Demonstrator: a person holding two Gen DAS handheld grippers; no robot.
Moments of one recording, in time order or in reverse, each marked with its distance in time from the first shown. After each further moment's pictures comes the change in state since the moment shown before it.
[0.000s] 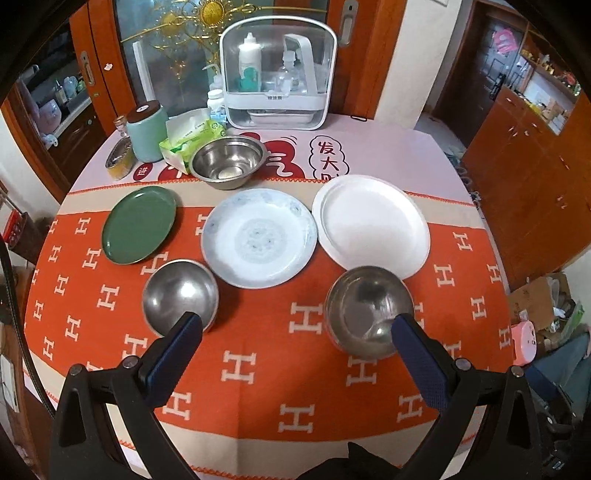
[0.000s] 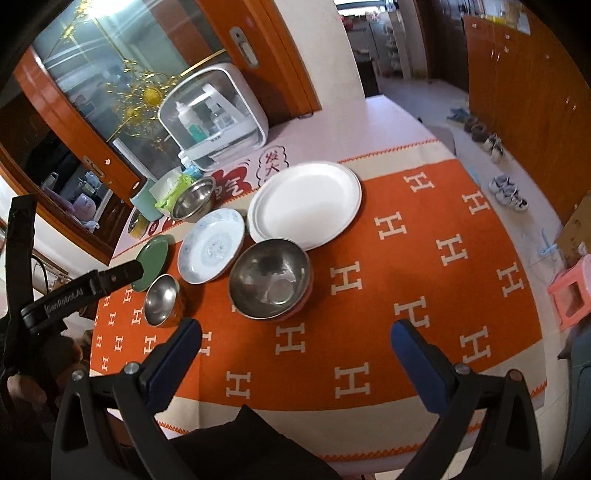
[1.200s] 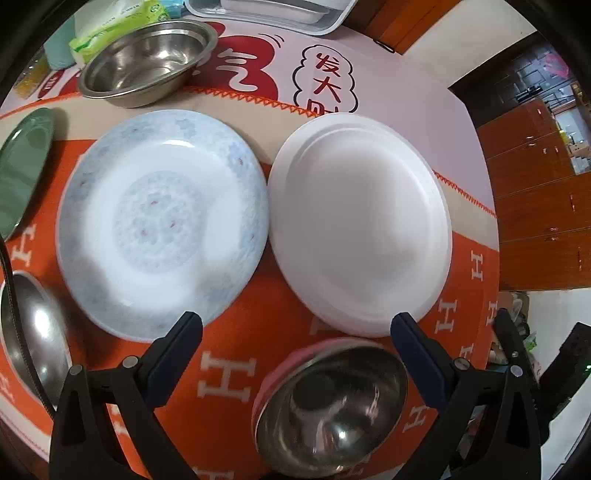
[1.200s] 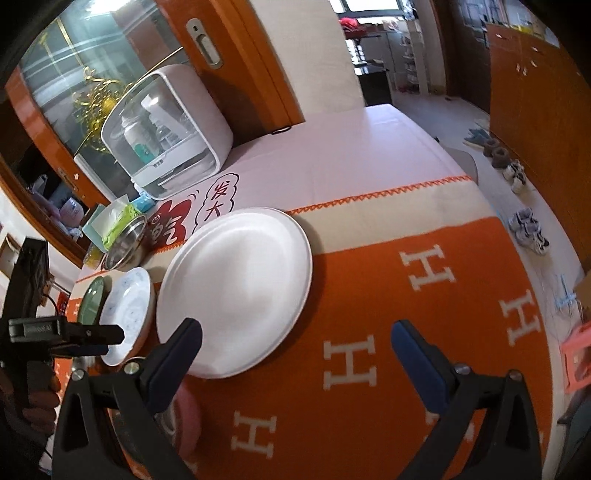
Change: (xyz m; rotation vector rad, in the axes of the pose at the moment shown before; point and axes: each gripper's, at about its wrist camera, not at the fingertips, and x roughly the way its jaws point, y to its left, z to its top) left arm 0.206 -0.017 0.069 -0.200 0.331 -0.201; right arm 0.158 -0.094 0.122 -0.118 -0.091 0.015
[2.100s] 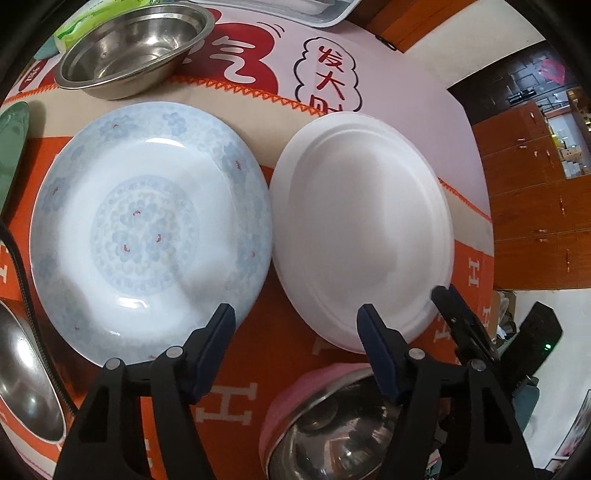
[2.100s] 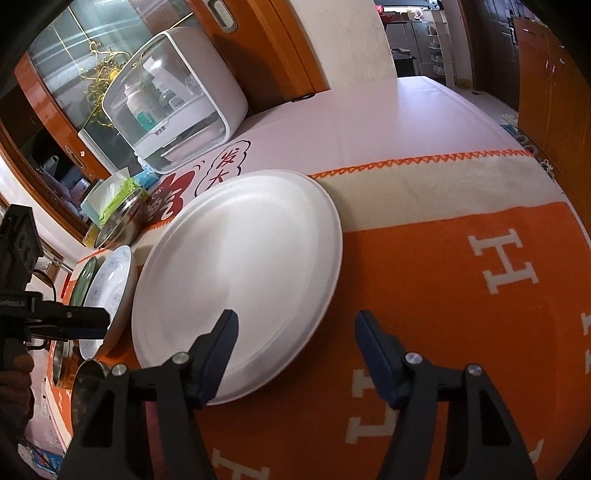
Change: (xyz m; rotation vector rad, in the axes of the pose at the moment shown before) left arm 0.018 0.014 0.019 -0.008 0.030 -0.072; right arm 0.072 0.001 -0.009 -0.032 0.060 0.070
